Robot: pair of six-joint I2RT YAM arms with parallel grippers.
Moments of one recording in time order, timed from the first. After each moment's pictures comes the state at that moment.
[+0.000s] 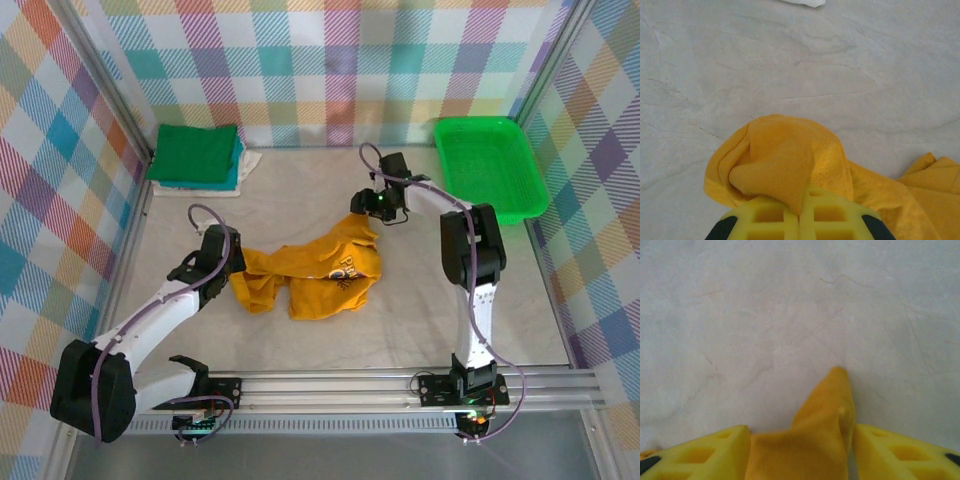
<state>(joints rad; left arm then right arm) -0.35 1.14 0.65 -0.31 -0.38 -0.47 0.32 2.16 1.61 -0.50 -0.36 0.41</state>
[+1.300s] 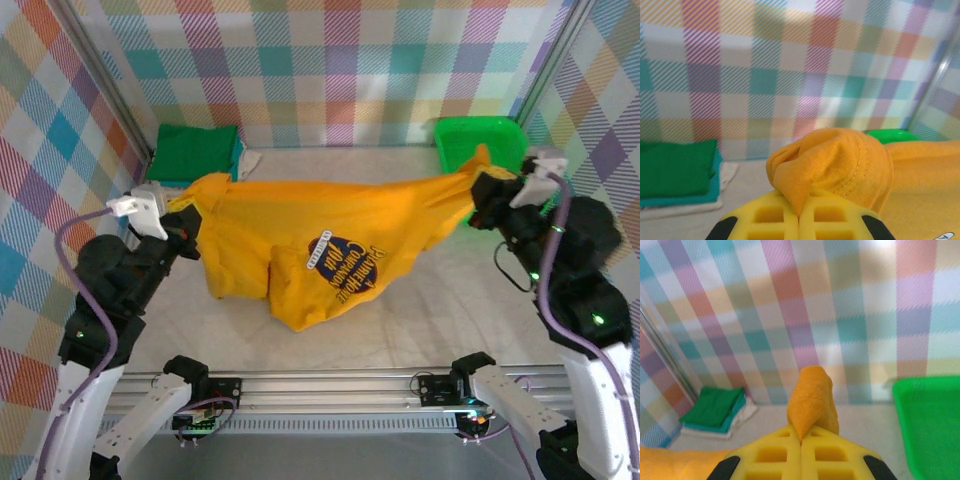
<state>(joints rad) -0.34 0.66 1.17 -0.51 0.00 -0.16 0.33 0.81 1.51 -0.71 0.06 0.21</state>
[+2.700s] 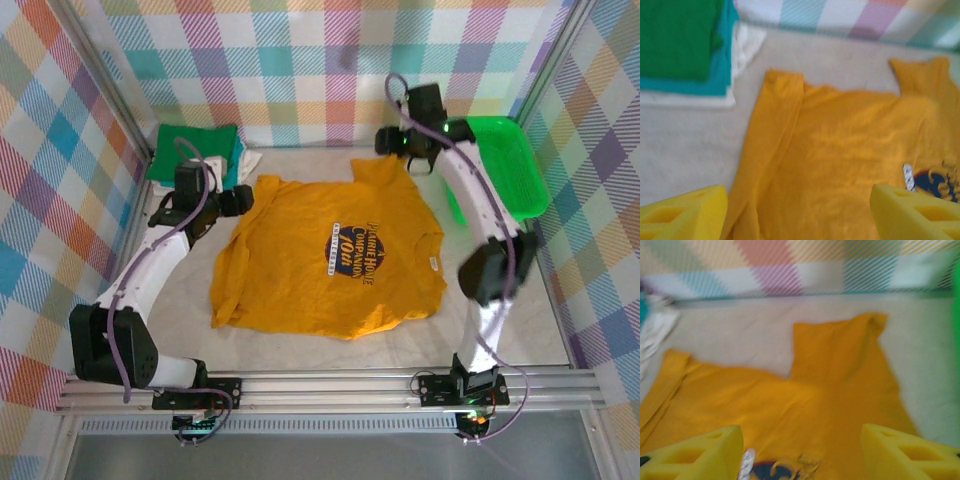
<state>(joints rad) -0.15 1.41 1.12 -0.38 0.11 -0.22 0.31 1.85 1.96 -0.88 -0.04 0.24</state>
